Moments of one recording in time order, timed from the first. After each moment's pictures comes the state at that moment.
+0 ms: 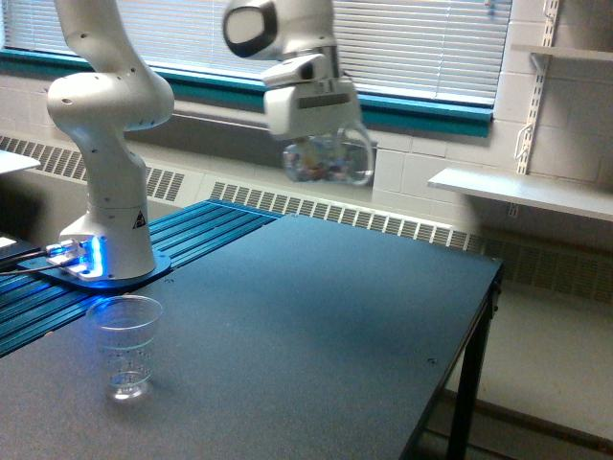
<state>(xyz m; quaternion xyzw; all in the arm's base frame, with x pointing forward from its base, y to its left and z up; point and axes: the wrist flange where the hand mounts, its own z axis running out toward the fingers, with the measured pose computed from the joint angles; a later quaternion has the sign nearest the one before) 0.412 -0.033 0.410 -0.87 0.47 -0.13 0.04</state>
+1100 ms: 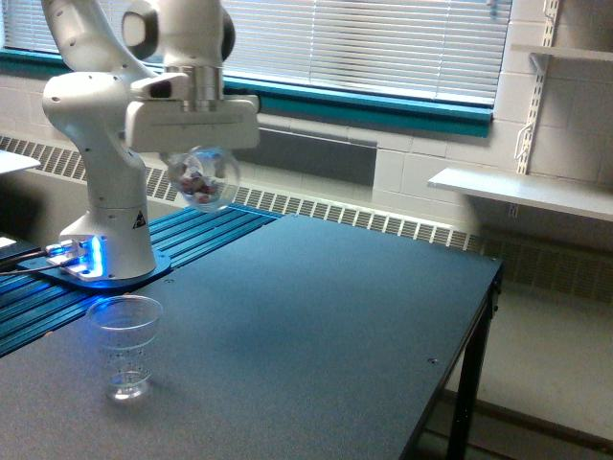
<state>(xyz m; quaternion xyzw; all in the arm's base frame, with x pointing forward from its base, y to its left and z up) 0.268 -0.132 0.377 -0.75 0.66 -0.06 0.01</state>
